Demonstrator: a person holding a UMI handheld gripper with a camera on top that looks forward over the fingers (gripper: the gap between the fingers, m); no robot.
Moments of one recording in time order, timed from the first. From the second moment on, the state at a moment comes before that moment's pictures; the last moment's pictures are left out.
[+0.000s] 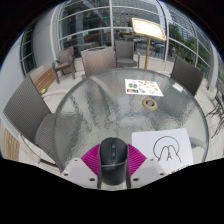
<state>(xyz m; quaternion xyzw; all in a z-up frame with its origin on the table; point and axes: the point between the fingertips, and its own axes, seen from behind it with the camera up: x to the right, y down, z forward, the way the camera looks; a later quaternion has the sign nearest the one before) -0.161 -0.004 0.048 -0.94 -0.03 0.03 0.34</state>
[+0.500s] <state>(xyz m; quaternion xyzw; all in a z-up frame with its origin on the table) 0.041 0.069 0.180 -0.90 -0.01 -0.02 0.43</state>
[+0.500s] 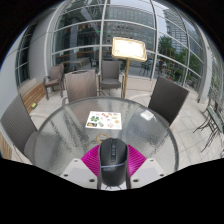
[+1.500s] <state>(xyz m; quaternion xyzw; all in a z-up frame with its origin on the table) 0.025 -0.017 0.076 -0.93 -0.02 -0.01 0.36</state>
